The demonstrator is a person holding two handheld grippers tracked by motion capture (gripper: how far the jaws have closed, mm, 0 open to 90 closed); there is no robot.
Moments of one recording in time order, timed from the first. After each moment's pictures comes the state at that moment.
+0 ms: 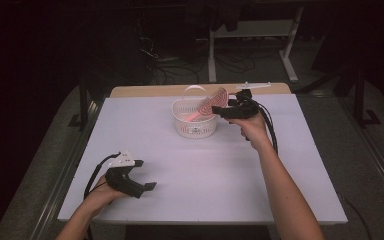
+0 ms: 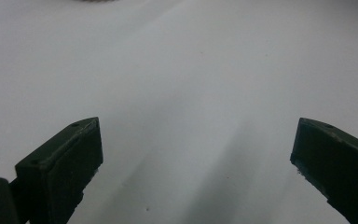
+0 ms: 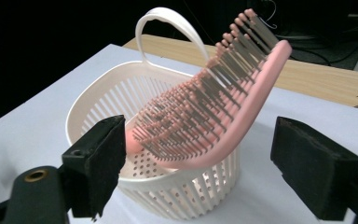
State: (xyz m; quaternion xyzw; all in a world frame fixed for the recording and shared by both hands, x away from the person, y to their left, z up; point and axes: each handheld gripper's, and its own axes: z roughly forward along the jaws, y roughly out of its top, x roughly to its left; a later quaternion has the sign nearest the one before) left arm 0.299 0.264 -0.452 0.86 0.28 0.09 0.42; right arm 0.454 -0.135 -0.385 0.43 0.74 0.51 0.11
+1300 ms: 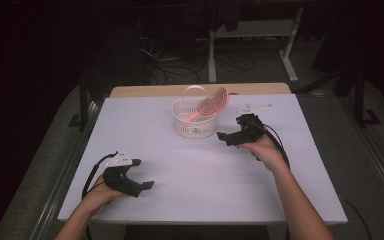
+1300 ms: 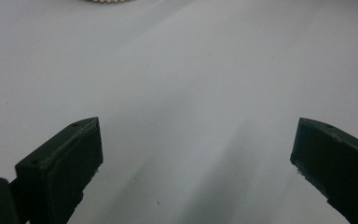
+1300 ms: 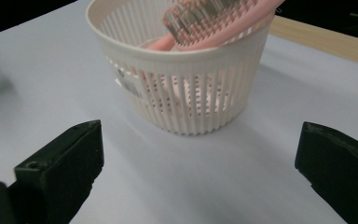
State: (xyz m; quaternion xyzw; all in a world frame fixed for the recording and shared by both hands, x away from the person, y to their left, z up) left arm 0.299 0.270 -0.451 0.86 0.28 0.10 0.42; right arm 0.398 -0.144 -0.415 0.38 0.79 0.46 0.14
